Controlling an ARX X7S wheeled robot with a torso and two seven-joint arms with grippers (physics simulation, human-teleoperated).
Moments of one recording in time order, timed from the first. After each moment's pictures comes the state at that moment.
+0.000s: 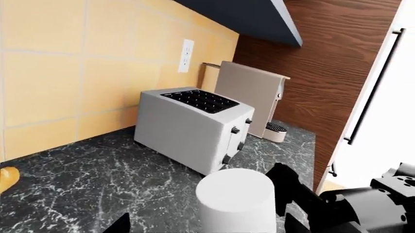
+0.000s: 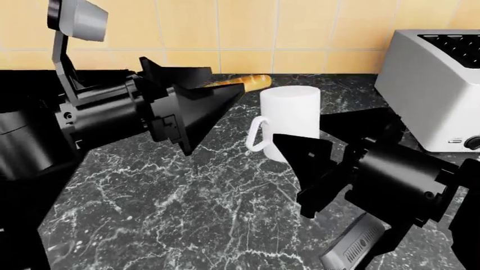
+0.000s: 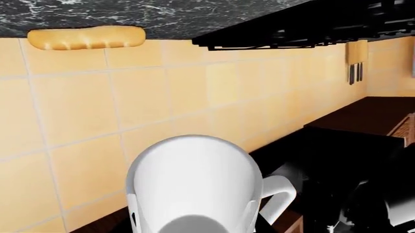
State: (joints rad) left arm -1.11 -0.41 -0.09 0.19 -1.55 -1.42 -0.02; right arm 2.10 1.17 -2.02 -0.71 -1.24 -0.01 -0.34
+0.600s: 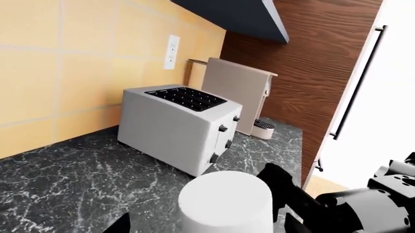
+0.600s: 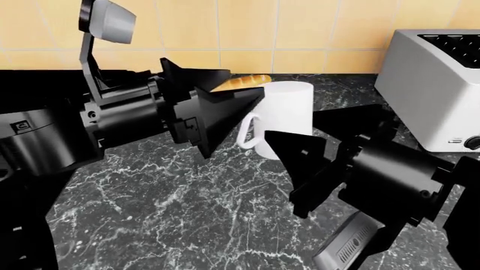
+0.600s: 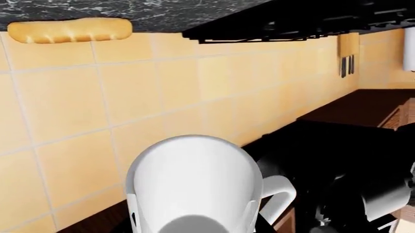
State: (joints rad) left arm -1.12 -0.38 -0.01 0.18 -1.51 -1.36 0.03; right arm 2.08 1.15 -1.98 -0.73 -1.23 0.01 -0.36
